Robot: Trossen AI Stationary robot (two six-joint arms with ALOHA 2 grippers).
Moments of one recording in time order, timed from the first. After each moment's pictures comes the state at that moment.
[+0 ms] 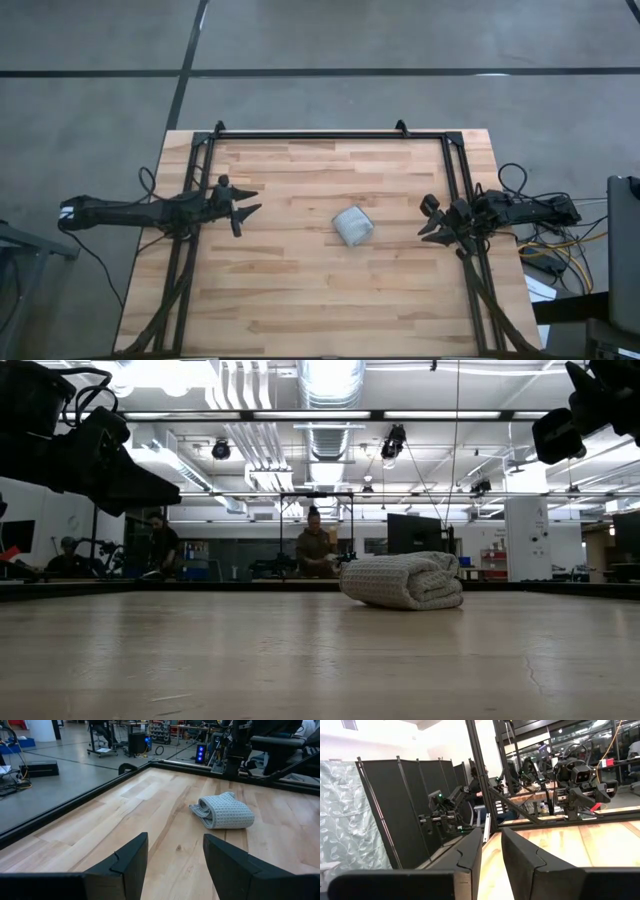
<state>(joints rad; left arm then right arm) 0.03 0.35 0.01 0.14 -0.31 -0.13 0.12 0.00 0.01 0.21 -0.29 0.34</state>
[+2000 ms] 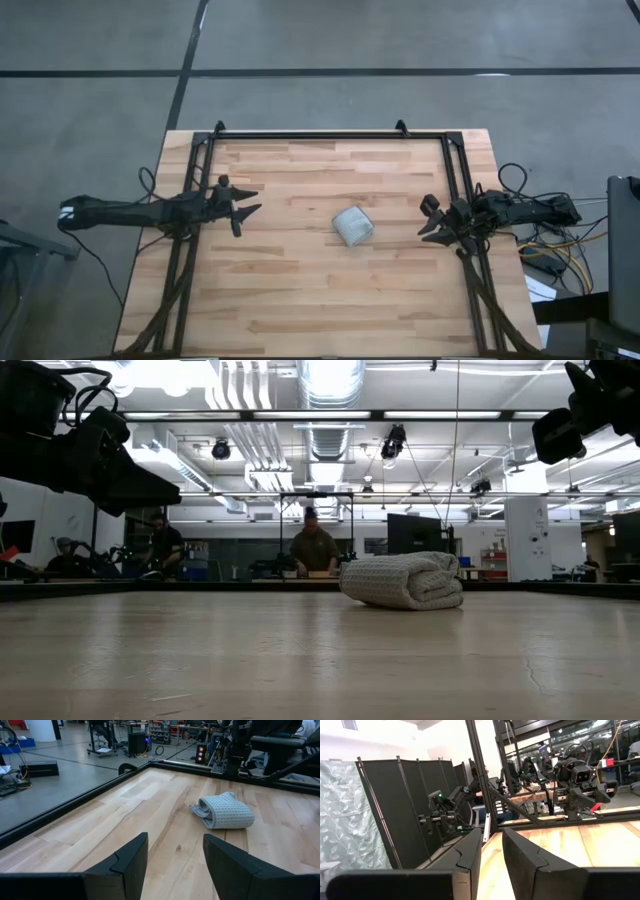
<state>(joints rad) 0.03 0.35 0.01 0.14 -0.31 -0.13 0.12 0.00 0.01 0.21 -0.29 0.34</state>
